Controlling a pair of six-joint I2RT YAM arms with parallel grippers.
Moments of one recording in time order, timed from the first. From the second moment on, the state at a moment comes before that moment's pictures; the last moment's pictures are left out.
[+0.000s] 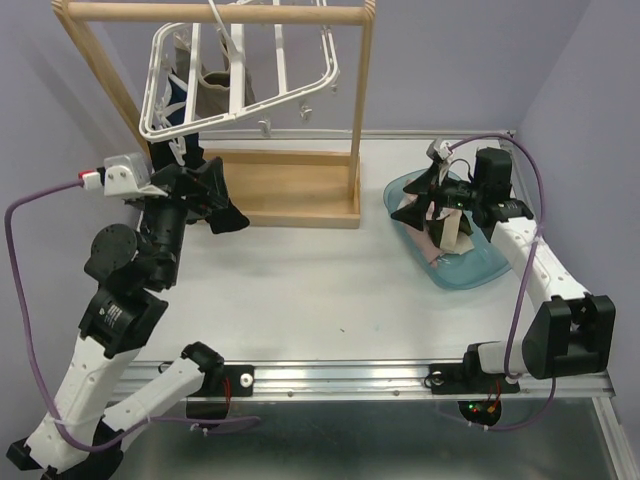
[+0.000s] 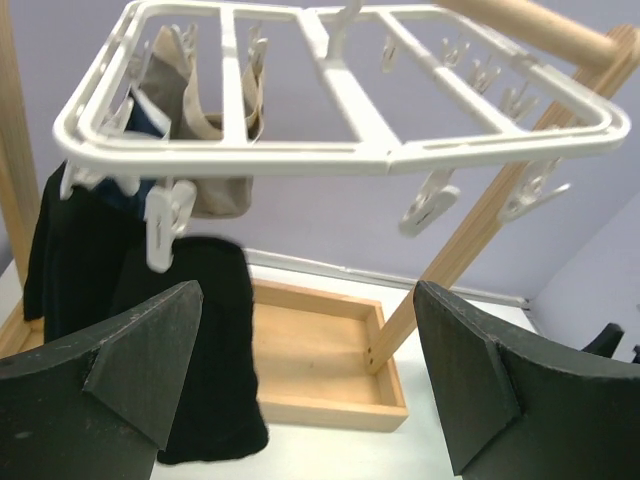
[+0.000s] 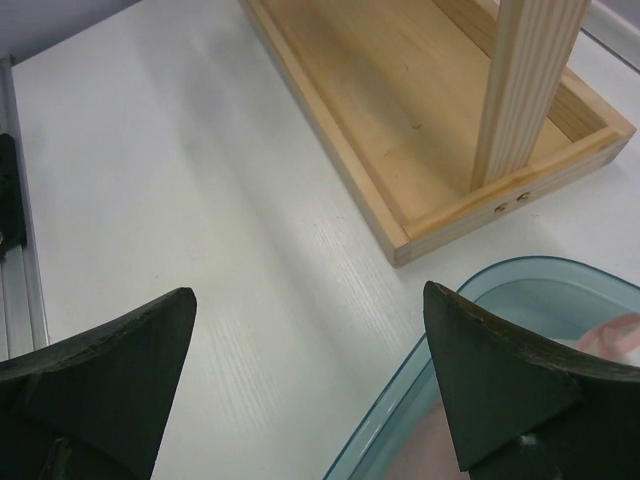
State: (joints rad) left arm -0.59 0.65 1.12 -0.24 -0.51 -0.23; right arm 0.08 1.34 1.06 -0.18 -1.03 -0.24
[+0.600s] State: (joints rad) left arm 0.00 0.84 1.22 -0.34 0.07 -0.34; right arm 0.10 1.34 1.06 -0.18 -1.05 -0.23
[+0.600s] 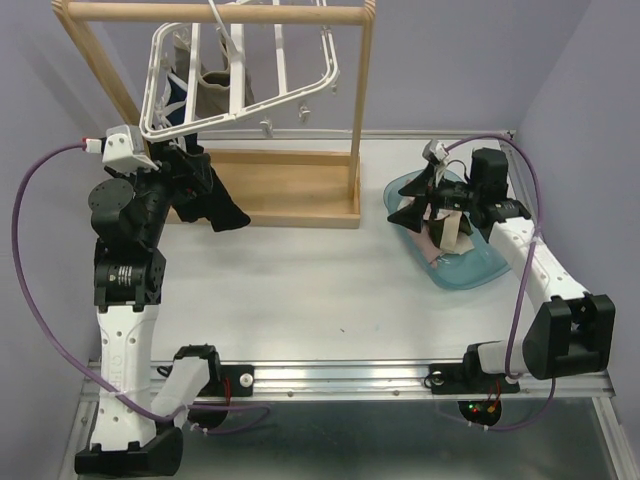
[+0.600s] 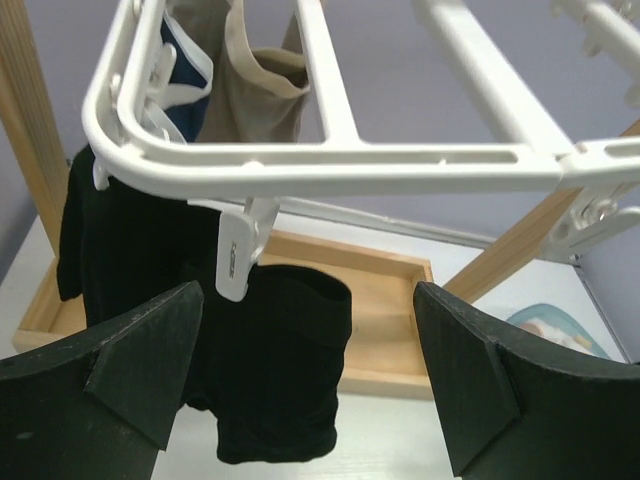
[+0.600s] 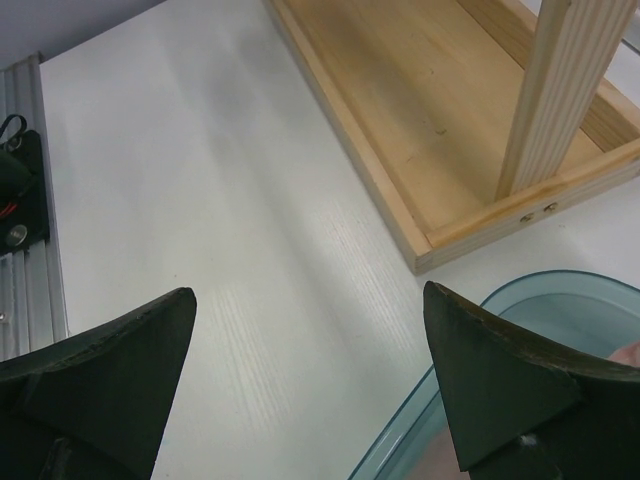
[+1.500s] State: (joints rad) left arm 0.06 0.57 1.06 -0.31 -0.02 -0.33; right arm 0.74 1.48 1.15 -0.20 -0.66 -0.39
